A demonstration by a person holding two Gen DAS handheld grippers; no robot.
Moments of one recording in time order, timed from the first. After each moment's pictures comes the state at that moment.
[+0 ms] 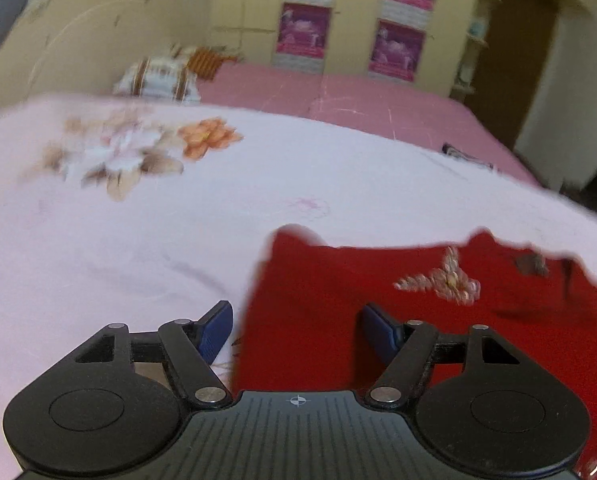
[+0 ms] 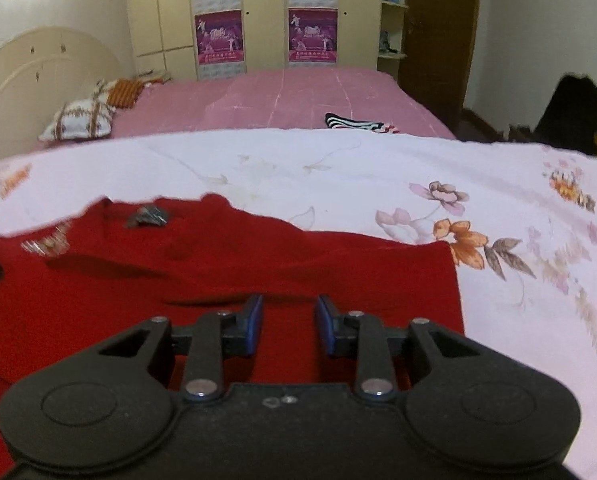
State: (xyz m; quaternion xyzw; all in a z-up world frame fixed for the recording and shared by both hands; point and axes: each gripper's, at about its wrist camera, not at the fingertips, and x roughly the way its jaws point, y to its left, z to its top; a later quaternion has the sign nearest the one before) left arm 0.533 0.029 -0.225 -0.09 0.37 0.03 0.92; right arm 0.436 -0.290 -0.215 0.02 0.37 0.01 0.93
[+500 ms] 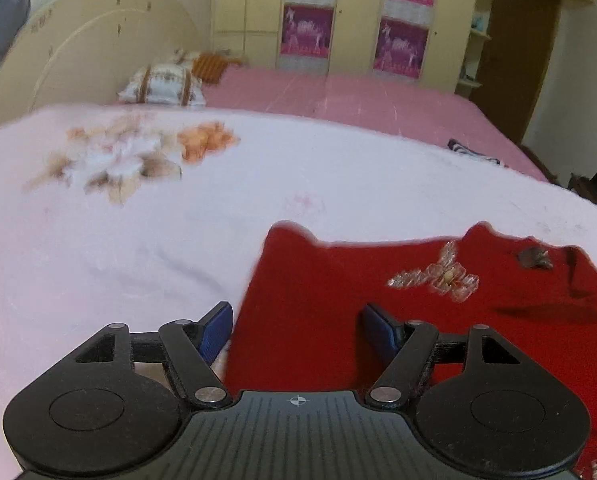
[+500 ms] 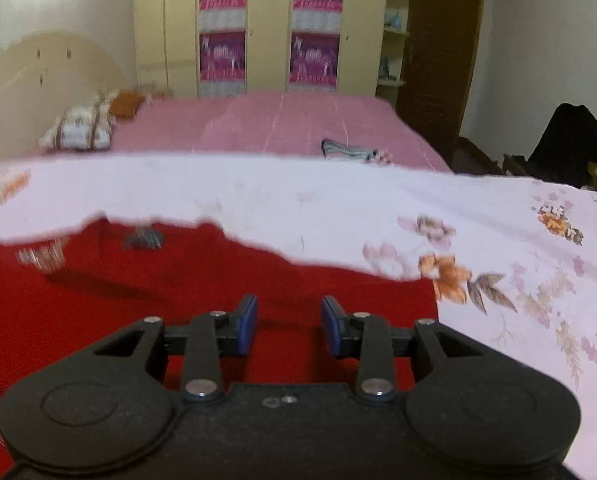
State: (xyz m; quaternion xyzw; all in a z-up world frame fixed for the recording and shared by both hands) left arm 0.528 0.009 -0.221 -0.06 0.37 0.04 0.93; right arm 0.432 -0.296 -0.211 0.01 0.38 0.00 0.93
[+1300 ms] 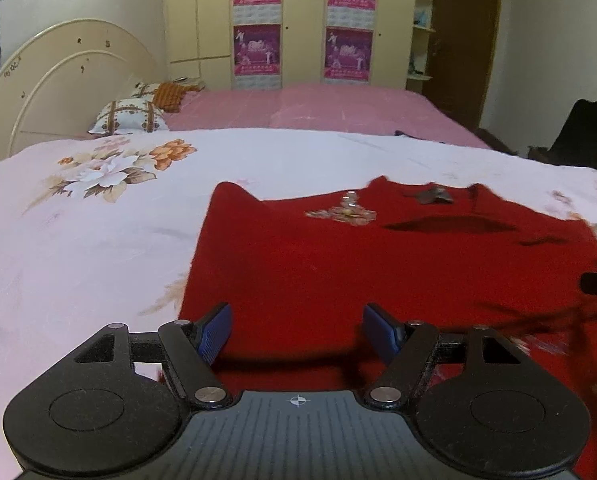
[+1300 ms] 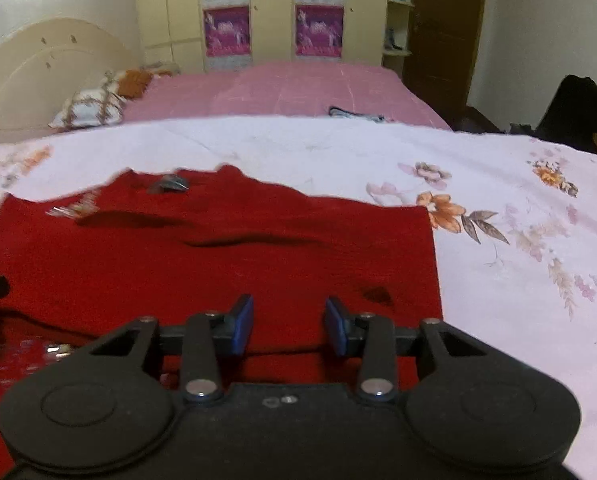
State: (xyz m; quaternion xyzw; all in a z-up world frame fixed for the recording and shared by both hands) left arm 0.423 -0.031 -0.191 0.00 0.35 -0.02 0.94; right arm 0.362 -0.286 -0.183 0.04 0.38 0.04 0.92
